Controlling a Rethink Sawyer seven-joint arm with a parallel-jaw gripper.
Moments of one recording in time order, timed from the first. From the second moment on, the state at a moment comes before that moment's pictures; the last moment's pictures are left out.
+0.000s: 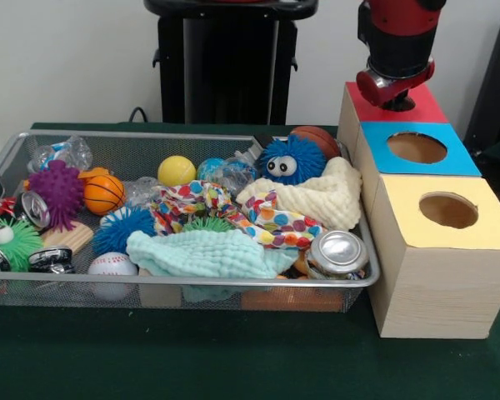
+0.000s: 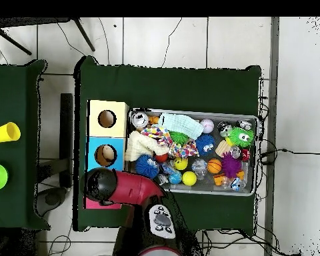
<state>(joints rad) -0.01 -0.65 0.06 1.99 0.27 0.51 1.05</state>
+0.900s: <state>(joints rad) 0.01 -0.72 0.00 1.95 0.27 0.63 1.08</state>
